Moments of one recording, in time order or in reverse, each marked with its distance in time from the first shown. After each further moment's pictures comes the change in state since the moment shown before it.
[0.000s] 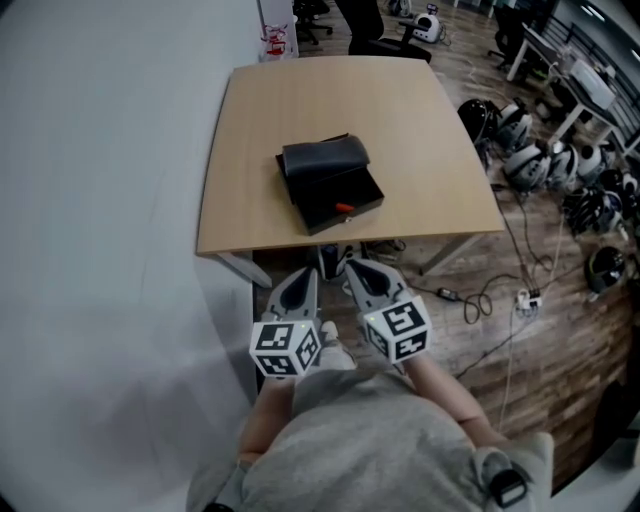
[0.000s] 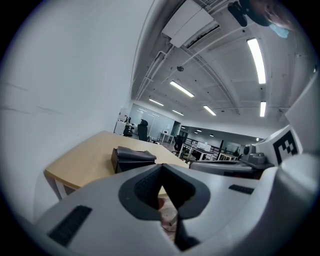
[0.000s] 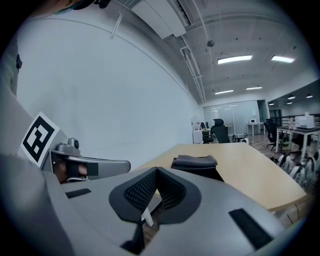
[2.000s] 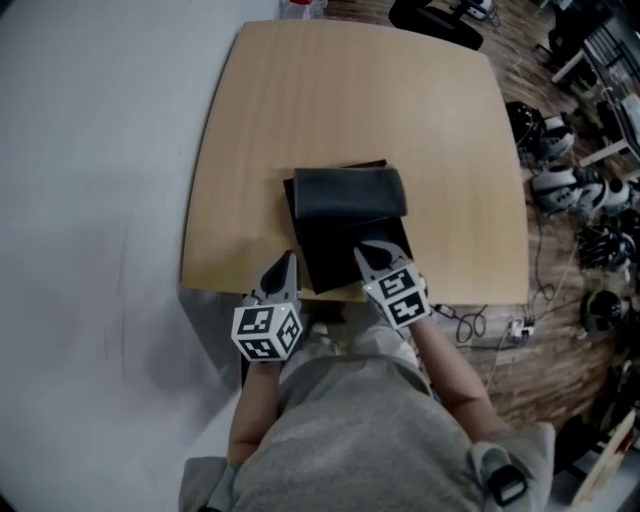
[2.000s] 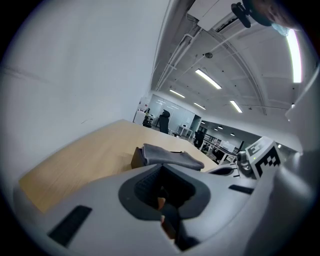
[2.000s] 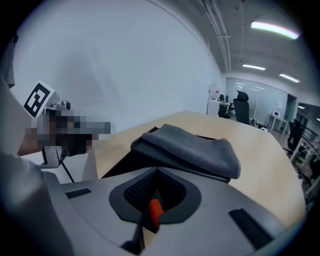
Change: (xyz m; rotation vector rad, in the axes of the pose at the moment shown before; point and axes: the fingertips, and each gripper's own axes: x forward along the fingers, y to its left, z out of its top) left arm 0.211 0.194 0.018 -0.144 0.105 0.188; right arm 0.269 -0.162 -0.047 -0.157 0.438 0.131
